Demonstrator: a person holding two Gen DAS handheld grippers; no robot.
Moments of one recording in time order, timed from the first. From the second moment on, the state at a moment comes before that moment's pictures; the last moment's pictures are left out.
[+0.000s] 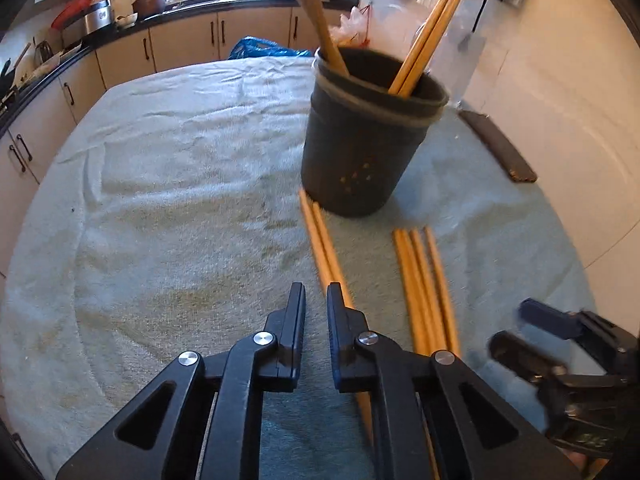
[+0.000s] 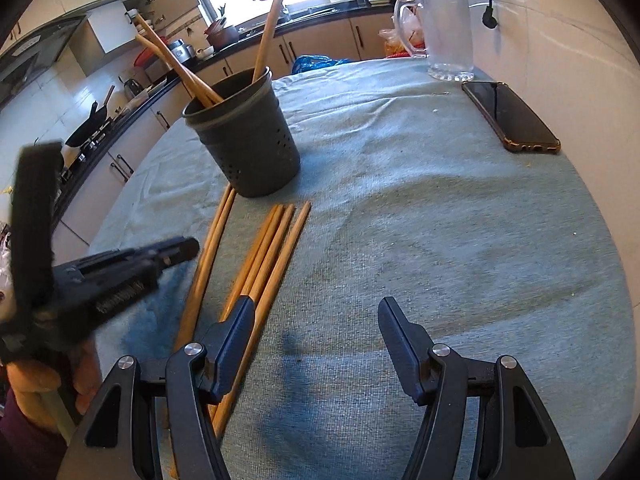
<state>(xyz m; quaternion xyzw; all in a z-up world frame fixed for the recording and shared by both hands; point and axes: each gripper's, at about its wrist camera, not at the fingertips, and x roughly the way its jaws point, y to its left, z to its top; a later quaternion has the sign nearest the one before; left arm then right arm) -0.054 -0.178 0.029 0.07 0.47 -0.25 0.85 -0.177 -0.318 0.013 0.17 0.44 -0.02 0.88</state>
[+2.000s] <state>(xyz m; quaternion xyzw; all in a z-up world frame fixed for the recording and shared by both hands) -0.027 -0.109 0.020 0.03 0.57 -0.21 0.80 -0.133 -0.324 0.007 0.06 0.53 -0.07 0.84</state>
